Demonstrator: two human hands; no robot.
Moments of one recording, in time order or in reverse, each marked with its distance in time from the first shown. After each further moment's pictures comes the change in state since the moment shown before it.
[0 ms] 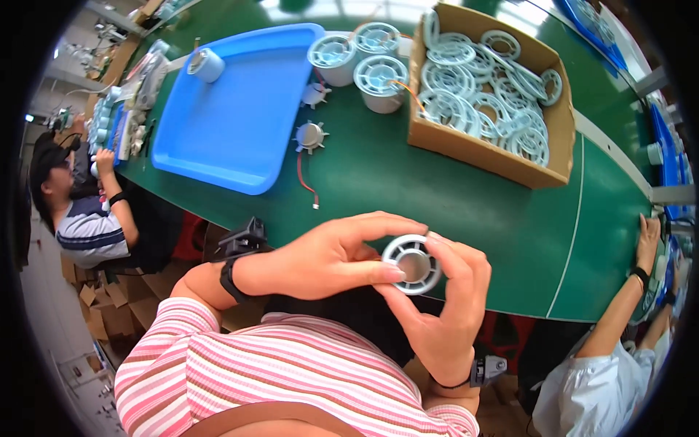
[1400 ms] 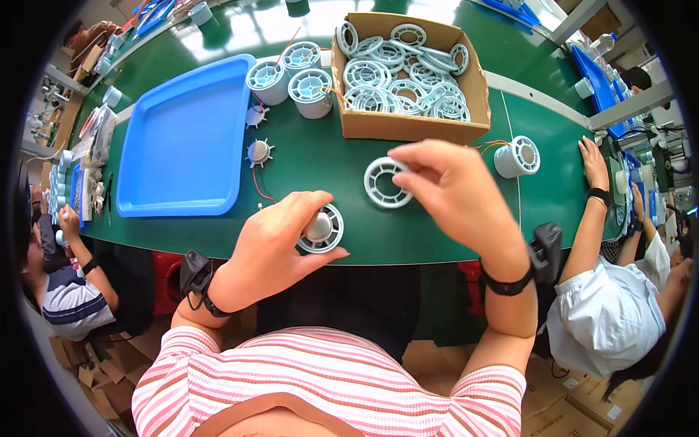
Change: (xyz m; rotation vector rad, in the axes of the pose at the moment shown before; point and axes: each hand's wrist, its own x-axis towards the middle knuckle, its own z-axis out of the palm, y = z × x) left_hand -0.018 0.021 -0.024 1.131 0.102 0.357; right_hand 0.080 0.022 -0.049 0.177 -0.301 0.229
